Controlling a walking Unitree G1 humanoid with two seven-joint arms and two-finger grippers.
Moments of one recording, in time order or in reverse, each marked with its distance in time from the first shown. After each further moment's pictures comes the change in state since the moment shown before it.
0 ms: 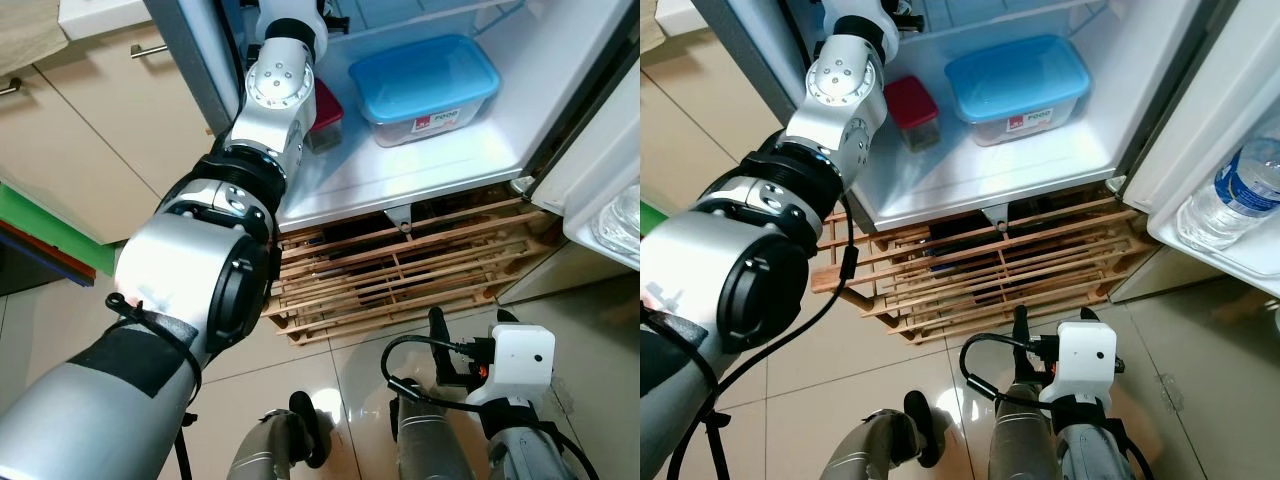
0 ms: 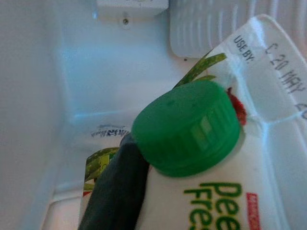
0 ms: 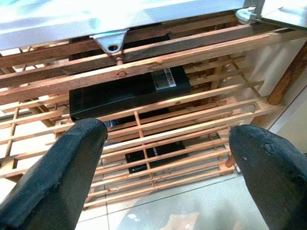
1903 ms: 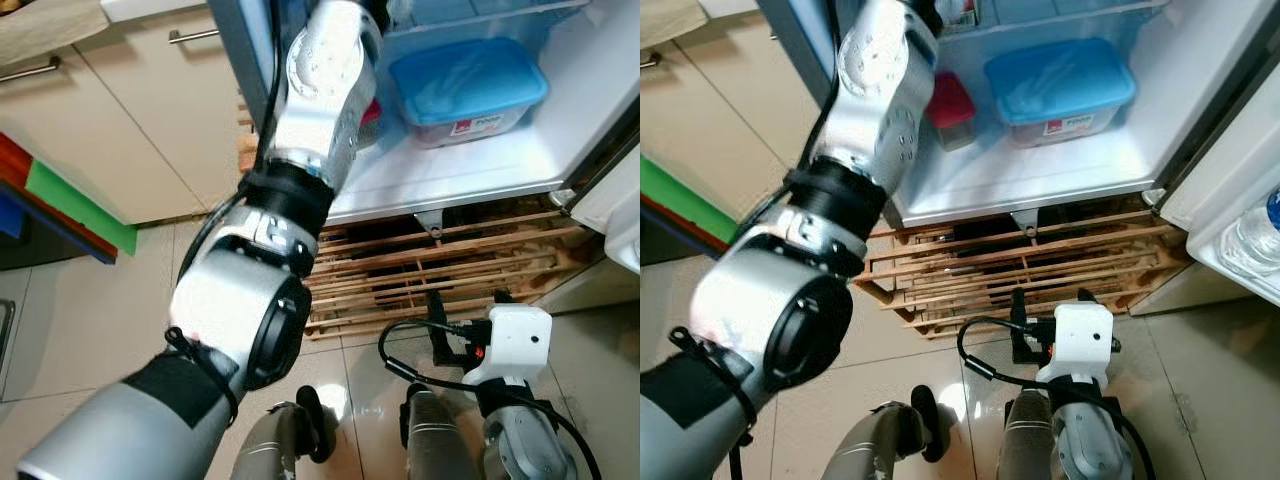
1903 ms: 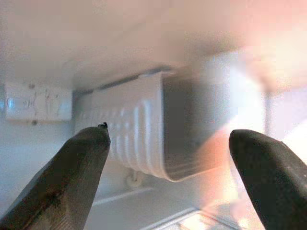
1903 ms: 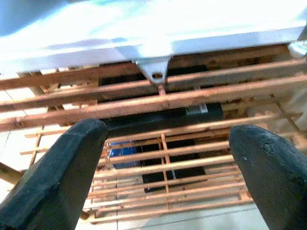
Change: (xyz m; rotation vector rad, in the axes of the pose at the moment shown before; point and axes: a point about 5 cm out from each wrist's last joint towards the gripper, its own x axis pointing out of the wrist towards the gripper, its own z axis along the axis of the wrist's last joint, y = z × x) left arm -0.039 -0.066 0.047 -0.179 -0.398 -0.487; right arm 0.018 0.003 0.009 -0.005 -0.053 0.021
